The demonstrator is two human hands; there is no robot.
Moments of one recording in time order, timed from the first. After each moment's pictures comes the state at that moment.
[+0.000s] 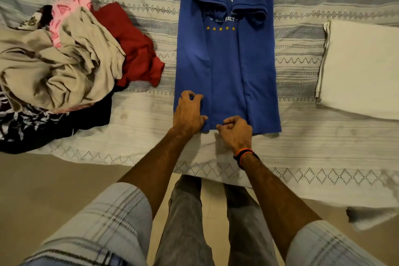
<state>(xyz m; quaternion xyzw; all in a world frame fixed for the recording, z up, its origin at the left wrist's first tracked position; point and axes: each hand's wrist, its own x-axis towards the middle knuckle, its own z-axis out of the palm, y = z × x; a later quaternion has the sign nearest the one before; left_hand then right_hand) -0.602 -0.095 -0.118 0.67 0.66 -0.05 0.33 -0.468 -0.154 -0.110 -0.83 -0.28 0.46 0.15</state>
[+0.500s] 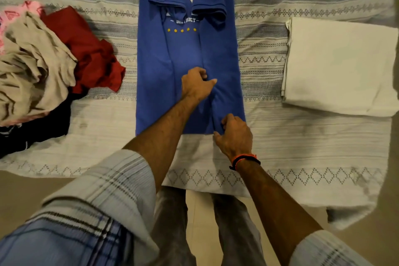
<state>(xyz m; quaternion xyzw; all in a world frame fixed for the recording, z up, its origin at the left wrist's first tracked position) -0.463 -0.027 -0.128 0.53 0.71 0.15 0.44 -0.371 -0.166 -0.115 -0.80 -0.51 0.32 0.01</state>
